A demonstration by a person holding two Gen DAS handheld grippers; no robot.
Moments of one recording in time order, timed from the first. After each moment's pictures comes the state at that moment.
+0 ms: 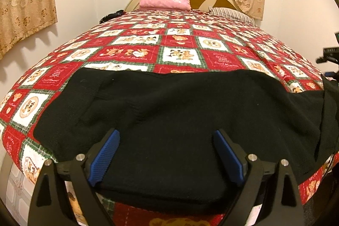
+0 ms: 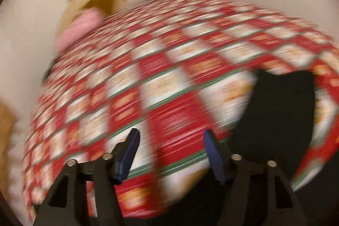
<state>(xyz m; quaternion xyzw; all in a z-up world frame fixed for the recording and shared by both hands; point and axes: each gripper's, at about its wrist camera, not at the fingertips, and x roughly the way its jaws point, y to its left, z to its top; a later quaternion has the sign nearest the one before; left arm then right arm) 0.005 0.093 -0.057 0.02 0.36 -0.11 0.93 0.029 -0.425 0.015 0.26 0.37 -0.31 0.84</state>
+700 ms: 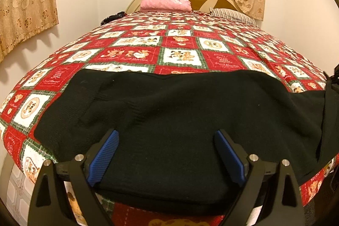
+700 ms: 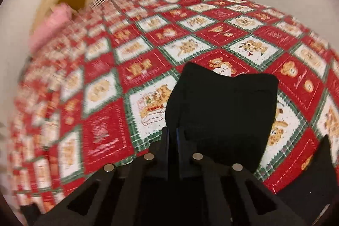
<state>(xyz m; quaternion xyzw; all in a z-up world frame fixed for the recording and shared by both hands) 0.004 0.091 -0.058 0.02 0.35 -0.10 0.93 -0.015 -0.477 0.012 0.27 0.39 -0.31 0.82</state>
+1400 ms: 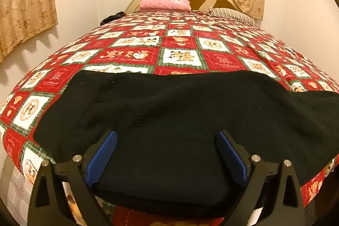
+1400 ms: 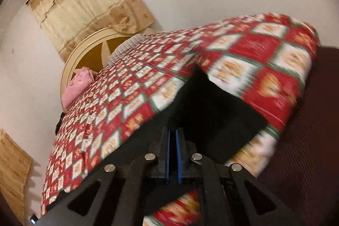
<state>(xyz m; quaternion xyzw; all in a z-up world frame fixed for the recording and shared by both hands) 0.009 0.091 -0.058 0.03 0.35 -0.10 0.93 -0.251 -0.442 0.011 0.35 0.20 -0.32 0.86</state>
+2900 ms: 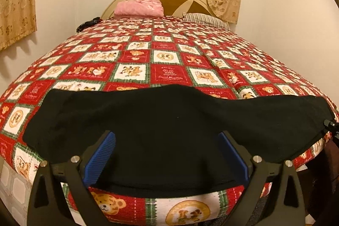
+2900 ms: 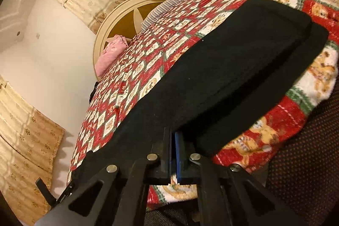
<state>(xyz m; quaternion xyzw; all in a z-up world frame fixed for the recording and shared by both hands) -0.036 0.038 -0.010 0.01 0.34 -0.19 0.92 -0.215 -0.378 -0.021 0.40 0.25 -0.15 0.87</state>
